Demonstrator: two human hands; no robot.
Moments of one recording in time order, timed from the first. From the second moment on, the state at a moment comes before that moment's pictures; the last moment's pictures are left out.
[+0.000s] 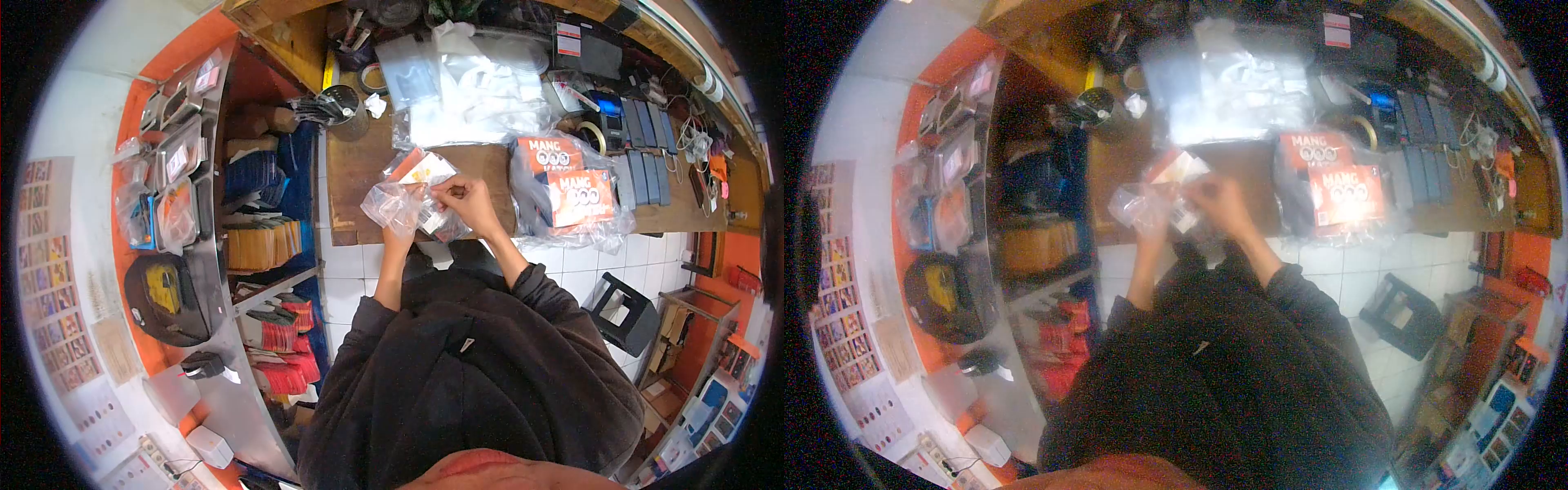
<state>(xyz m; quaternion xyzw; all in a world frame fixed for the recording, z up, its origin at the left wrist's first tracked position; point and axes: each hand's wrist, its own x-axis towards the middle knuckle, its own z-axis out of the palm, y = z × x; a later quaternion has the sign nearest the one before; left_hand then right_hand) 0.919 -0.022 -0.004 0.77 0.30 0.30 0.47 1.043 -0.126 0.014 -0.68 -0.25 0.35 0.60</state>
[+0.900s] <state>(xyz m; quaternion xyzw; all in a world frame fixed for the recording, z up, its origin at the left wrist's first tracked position) 0.923 -0.024 0.010 0.76 0.29 0.30 0.49 1.045 -0.121 0.014 -0.67 -0.24 0.36 0.60</state>
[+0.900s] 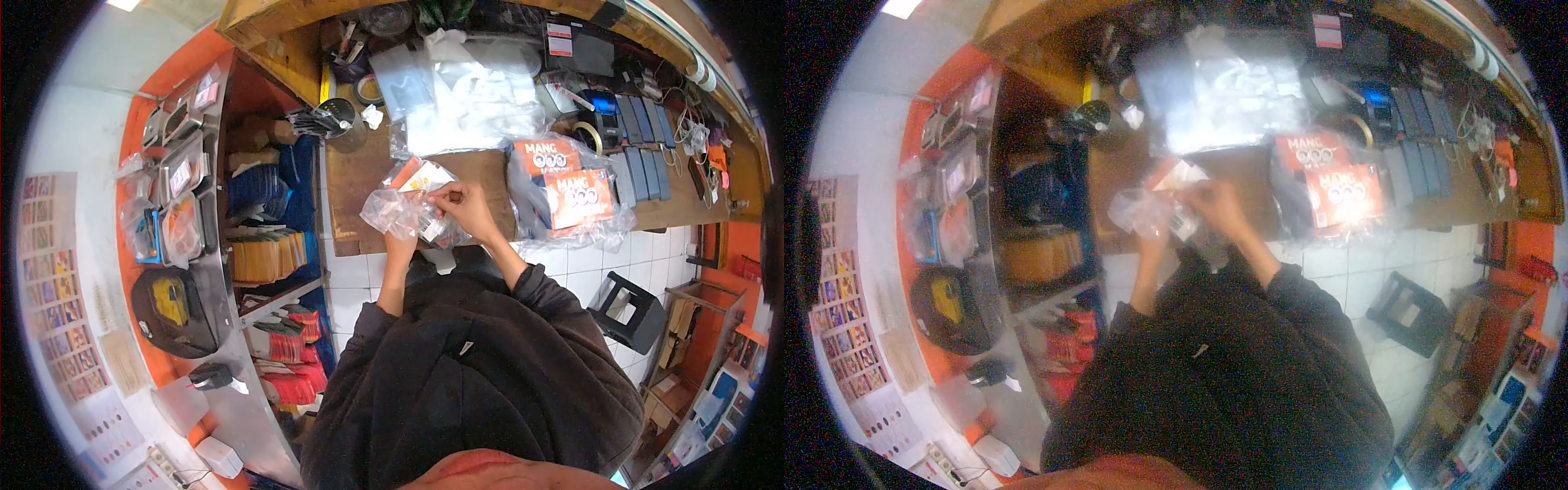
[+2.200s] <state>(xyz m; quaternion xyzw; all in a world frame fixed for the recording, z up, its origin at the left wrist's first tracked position) 0.920 0.035 -0.055 0.80 0.20 0.09 0.56 1.065 -0.114 0.038 -0.78 -0.20 0.09 0.58</state>
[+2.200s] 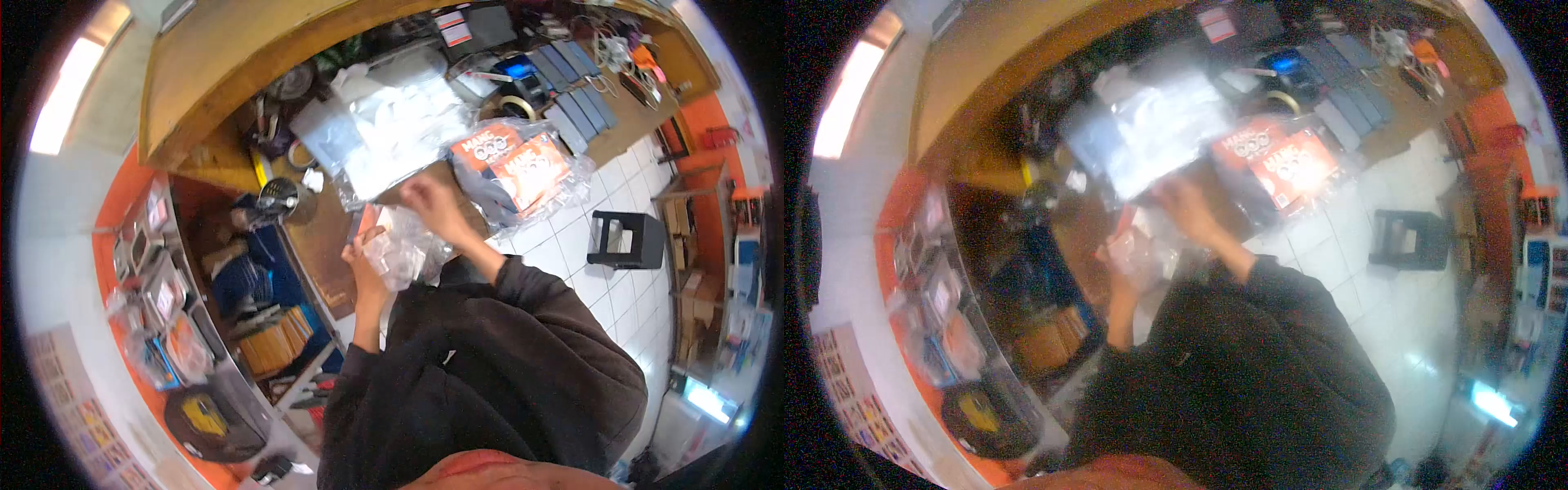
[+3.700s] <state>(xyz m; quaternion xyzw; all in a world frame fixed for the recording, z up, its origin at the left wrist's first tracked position) 1.118 -0.332 0.072 0.93 0.16 -0.03 0.34 1.504 -0.478 0.191 -0.54 -0.30 -0.11 0.78</state>
